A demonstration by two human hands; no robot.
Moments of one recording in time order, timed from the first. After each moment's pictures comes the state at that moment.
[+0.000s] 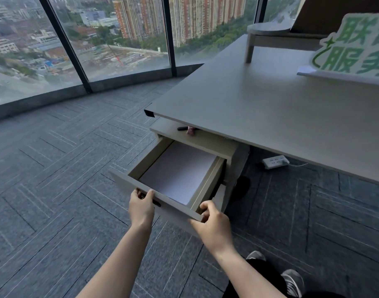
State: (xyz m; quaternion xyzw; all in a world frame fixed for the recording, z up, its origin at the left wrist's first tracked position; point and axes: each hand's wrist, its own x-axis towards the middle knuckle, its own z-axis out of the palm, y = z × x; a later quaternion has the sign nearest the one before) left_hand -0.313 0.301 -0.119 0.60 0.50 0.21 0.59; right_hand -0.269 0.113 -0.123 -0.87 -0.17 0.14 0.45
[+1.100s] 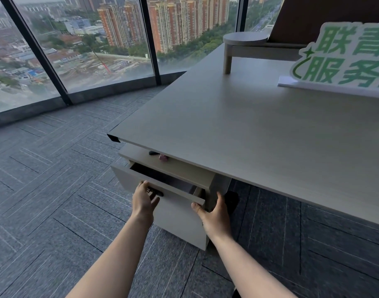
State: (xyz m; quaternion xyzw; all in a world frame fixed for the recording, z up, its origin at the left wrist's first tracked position) left_hand -0.155 0.300 -0.110 0.44 0.44 0.20 0.75; right_hand -0.116 0.117 -0.151 -0.80 -0.02 0.16 0.57
